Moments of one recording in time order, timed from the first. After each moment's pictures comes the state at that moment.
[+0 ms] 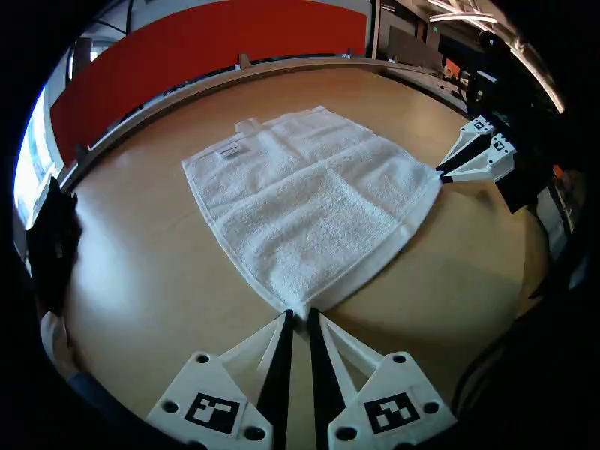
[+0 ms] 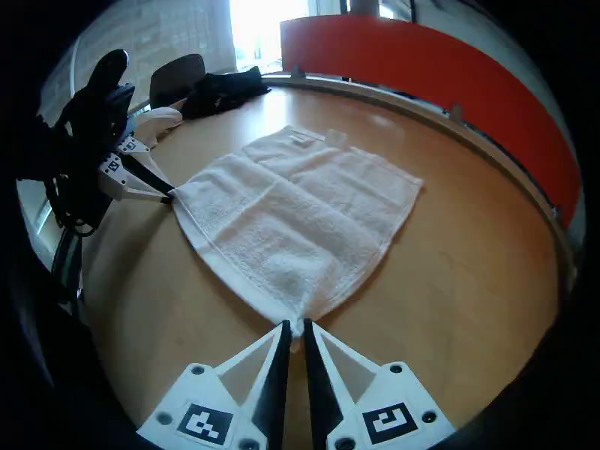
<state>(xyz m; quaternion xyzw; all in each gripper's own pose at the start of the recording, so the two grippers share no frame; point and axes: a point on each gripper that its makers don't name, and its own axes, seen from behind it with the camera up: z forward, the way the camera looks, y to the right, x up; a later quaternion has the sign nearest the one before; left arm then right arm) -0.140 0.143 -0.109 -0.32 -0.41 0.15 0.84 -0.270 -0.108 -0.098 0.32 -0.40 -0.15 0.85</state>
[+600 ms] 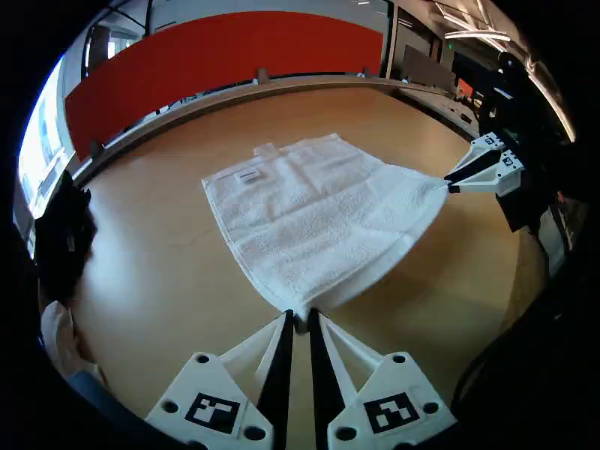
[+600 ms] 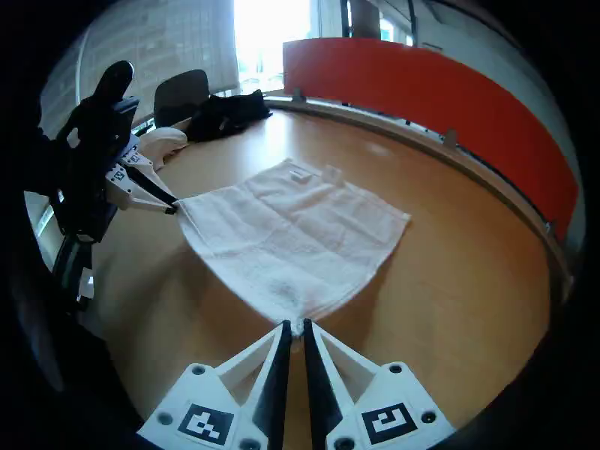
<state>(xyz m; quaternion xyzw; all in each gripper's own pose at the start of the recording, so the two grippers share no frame) -0.094 0.140 -0.107 -0.29 -0.40 0.12 0.86 -0.216 -0.118 -0.095 0.33 -0.36 -0.14 0.86</state>
